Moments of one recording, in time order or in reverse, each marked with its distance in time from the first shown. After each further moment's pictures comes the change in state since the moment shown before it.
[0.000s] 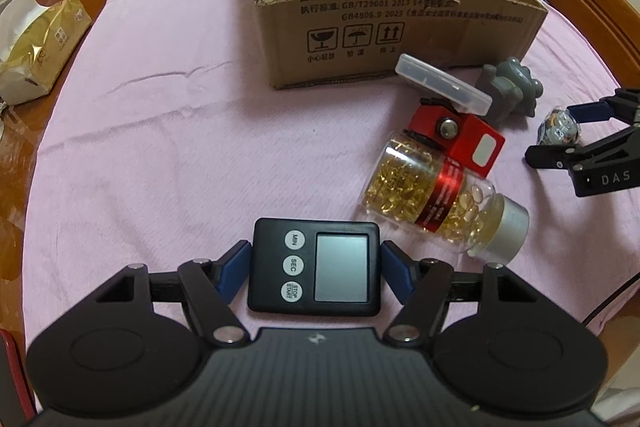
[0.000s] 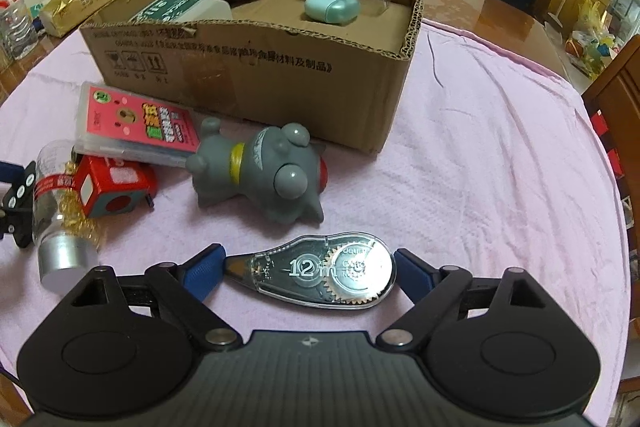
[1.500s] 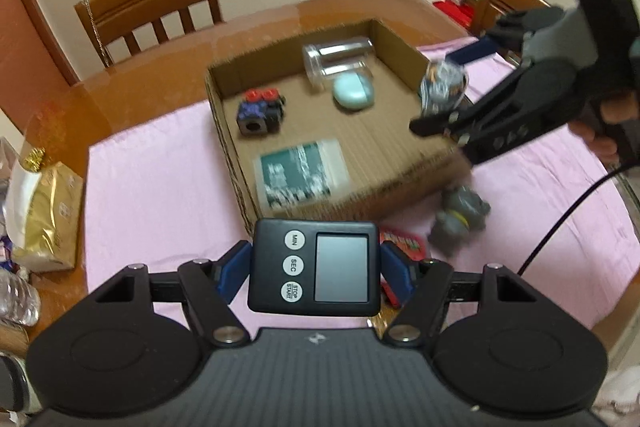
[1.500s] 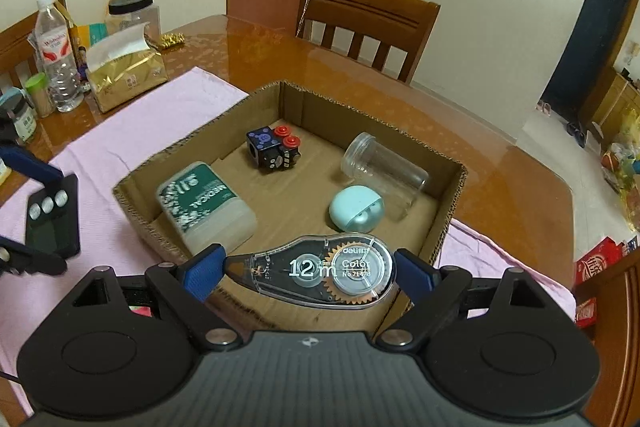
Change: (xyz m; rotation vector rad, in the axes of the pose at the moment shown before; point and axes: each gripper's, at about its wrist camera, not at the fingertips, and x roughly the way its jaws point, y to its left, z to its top) left arm -0.070 -0.012 0.116 0.202 -0.112 -0.024; right arm -0.032 -0.007 0.153 -0.234 -0.168 0.086
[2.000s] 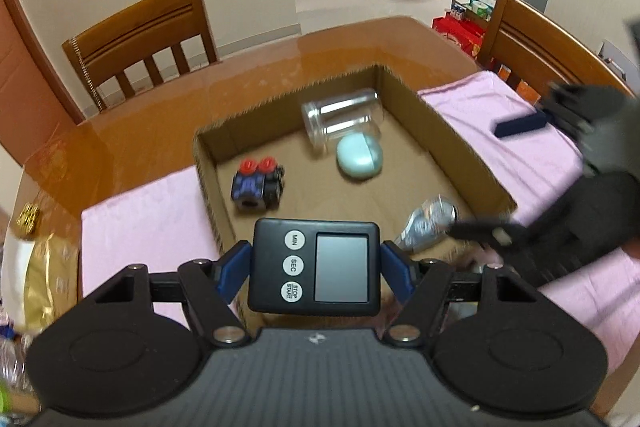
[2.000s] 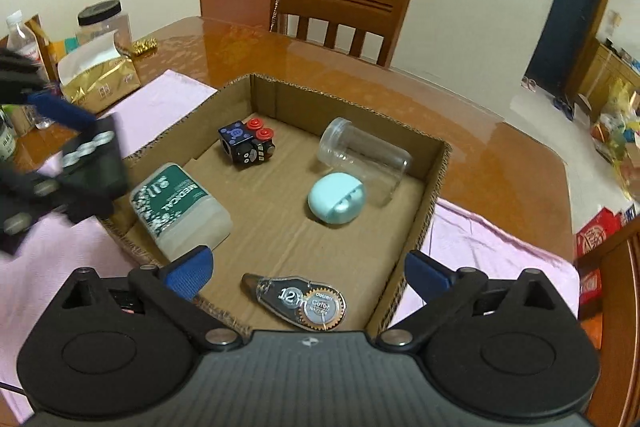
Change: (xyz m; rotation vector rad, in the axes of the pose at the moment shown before) left arm 0.033 -0.004 0.068 0.032 -0.050 0.009; right arm -0.008 -0.012 -0.014 0.122 -0.008 -0.027
